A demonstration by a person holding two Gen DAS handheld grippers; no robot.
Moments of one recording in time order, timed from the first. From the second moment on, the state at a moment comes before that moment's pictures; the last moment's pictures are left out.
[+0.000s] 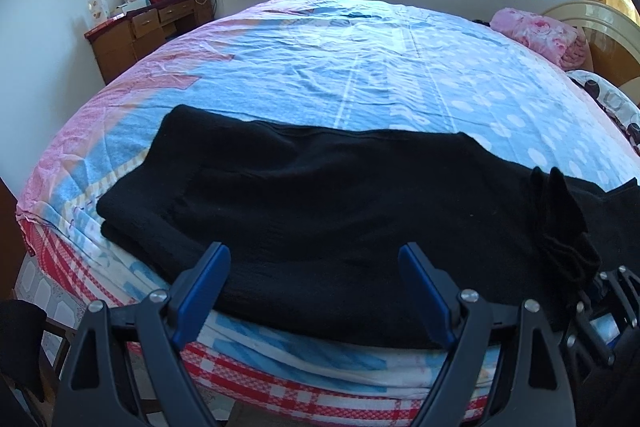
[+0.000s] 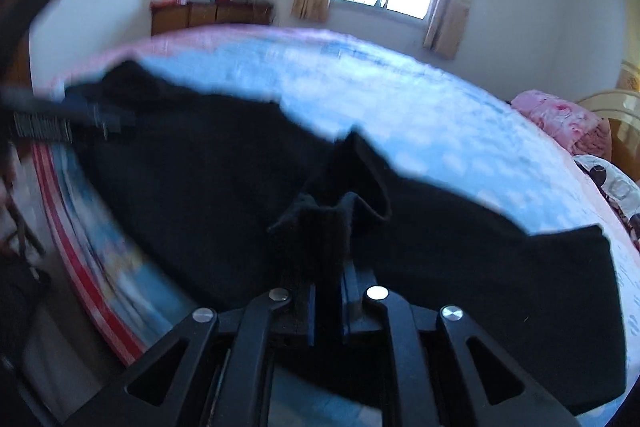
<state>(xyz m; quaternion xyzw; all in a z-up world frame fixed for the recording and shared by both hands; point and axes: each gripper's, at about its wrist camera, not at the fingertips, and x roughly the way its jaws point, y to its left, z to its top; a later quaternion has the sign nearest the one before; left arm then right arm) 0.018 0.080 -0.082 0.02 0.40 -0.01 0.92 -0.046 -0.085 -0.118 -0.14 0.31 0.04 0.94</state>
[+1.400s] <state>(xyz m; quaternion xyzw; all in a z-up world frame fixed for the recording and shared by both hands) 0.022 0.105 -0.078 0.06 0.38 0.06 0.92 -0.030 -0.145 -0.085 0.16 0.31 0.04 0.94</state>
